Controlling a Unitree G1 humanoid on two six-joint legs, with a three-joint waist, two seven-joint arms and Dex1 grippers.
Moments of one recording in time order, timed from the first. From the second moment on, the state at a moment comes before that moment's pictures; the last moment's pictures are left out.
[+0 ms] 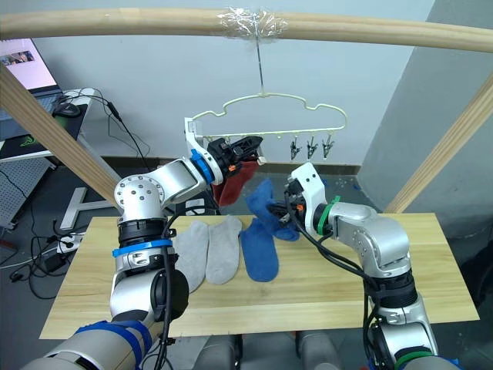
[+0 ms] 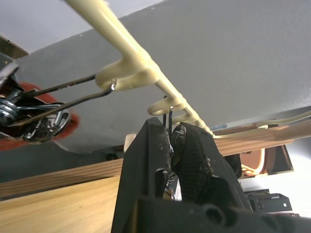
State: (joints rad) left arm -0.94 0.11 0.46 0.31 -0.90 1.09 -0.17; right arm -0.62 -0.28 0.06 -0.26 0.41 1.12 0.62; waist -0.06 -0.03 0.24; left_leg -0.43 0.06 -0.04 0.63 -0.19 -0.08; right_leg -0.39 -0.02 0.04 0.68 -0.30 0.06
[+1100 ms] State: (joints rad) left arm -0.91 0.11 0.45 0.27 -0.90 1.09 -0.16; right arm -0.77 -0.29 0.08 -0.12 0.45 1.06 0.63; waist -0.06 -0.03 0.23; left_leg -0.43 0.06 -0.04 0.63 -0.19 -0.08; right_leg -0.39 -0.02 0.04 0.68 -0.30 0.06
